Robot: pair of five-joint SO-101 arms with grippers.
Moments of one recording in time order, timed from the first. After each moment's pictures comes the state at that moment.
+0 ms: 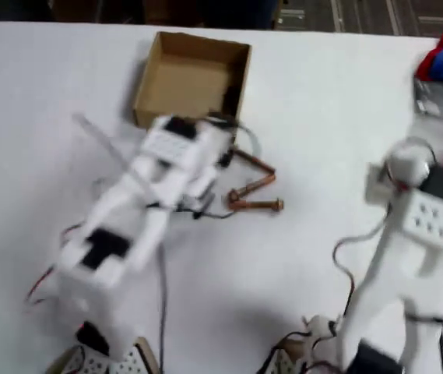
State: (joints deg) left arm 19.4 26.9 -10.9 90.8 -10.0; right arm 23.8 -30.8 21.8 82.7 16.1
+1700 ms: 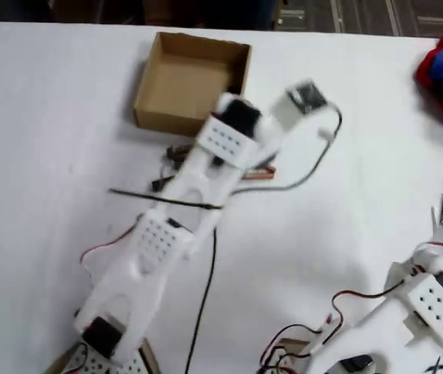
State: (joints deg) left arm 26.5 55.7 -81.7 101.5 -17.4; right arm 46.9 -48.4 55.5 74.6 32.3
